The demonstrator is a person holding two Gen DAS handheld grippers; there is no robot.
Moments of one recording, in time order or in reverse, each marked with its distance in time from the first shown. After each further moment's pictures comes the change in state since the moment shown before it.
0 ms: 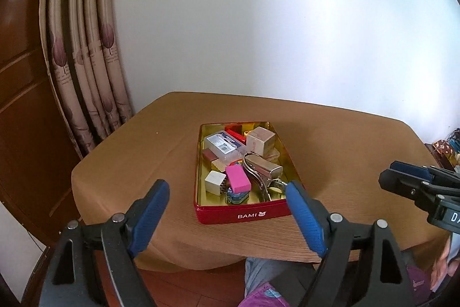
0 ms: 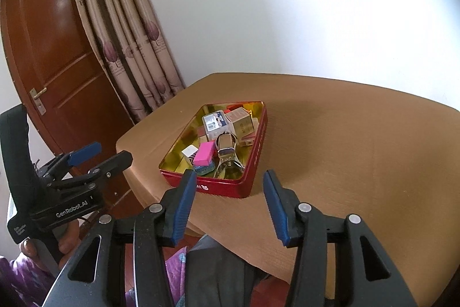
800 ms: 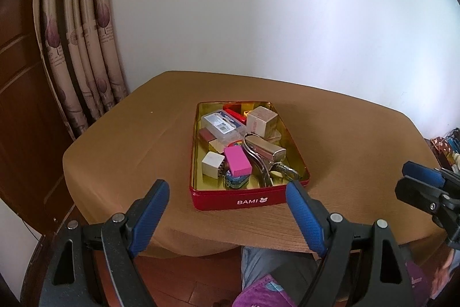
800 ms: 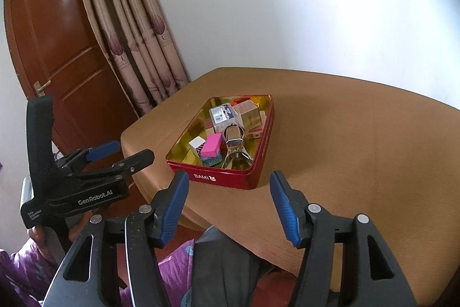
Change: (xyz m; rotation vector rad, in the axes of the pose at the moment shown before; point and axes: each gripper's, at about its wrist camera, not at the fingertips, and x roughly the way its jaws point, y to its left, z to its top) left arm 0.026 0.008 -0.009 -0.032 0.101 -0.016; right arm 0.001 0.008 -0.009 -0.009 0.031 0.017
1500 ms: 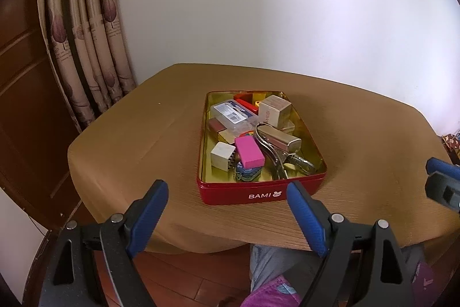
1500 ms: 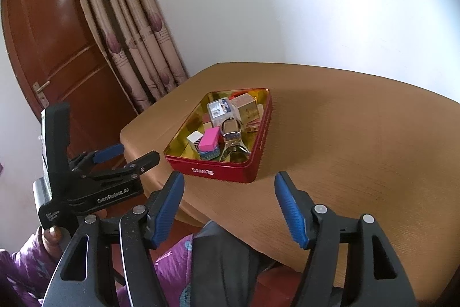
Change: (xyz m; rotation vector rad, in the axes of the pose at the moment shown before) left arm 0.020 -0.001 -0.011 -0.003 0.027 0.053; right arm -0.004 -0.007 -0.004 0.033 0.008 -0.016
